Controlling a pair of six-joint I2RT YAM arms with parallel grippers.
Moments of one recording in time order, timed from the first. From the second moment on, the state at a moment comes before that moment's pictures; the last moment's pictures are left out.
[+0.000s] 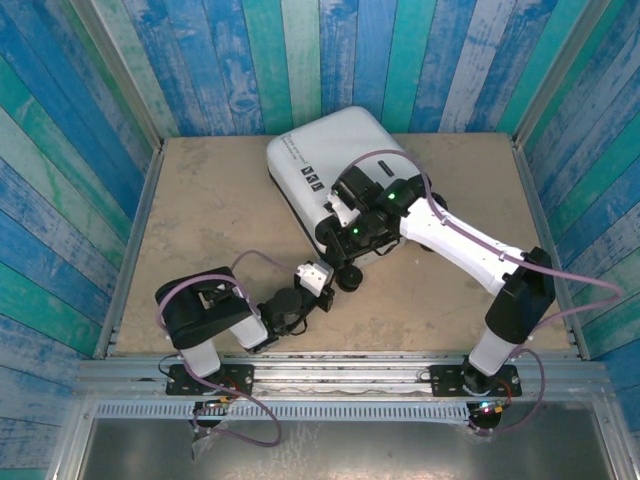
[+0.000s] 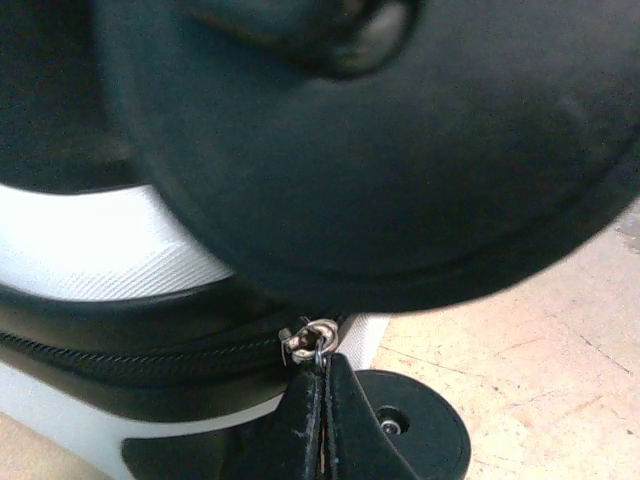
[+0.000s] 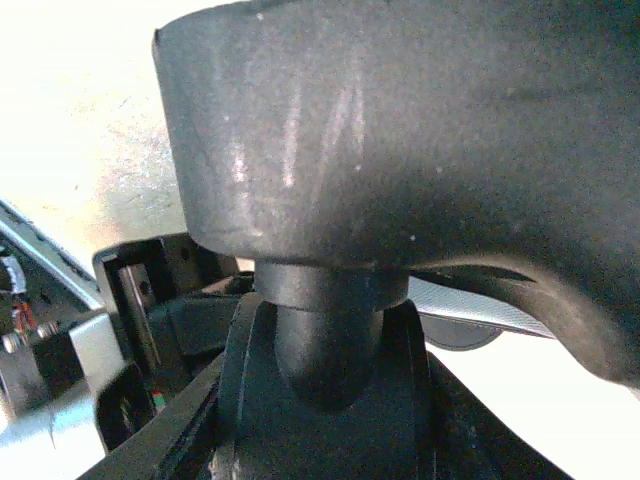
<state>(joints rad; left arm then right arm) -1.06 1.73 0.22 1.42 -0.38 -0.06 0.81 1.70 1.59 -1.07 -0.22 0.35</state>
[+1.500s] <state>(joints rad) -1.22 1.94 0.53 1.28 -0.85 -0.02 0.85 1.29 1.61 -1.07 0.09 0.47</state>
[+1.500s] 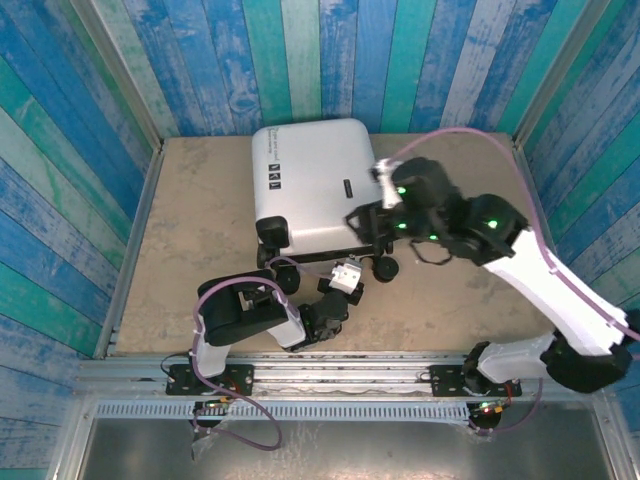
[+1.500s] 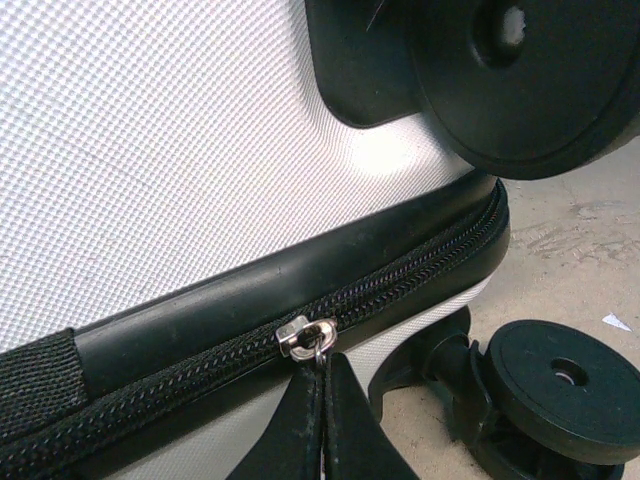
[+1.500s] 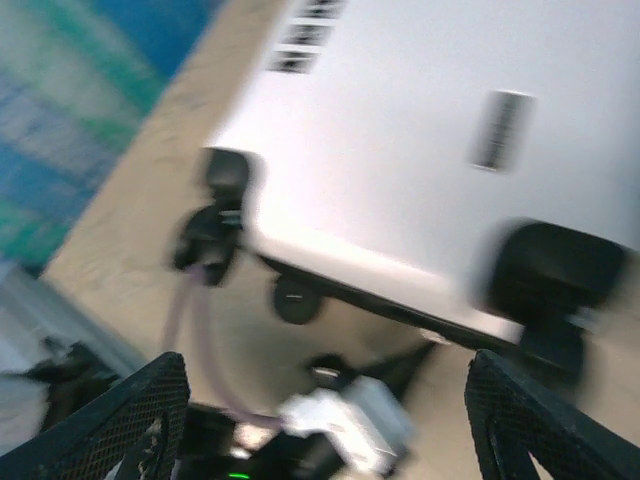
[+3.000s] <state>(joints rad) -1.21 1.99 0.71 1.17 -0.93 -0.24 0.87 1.69 1.65 -1.16 0.06 0.71</state>
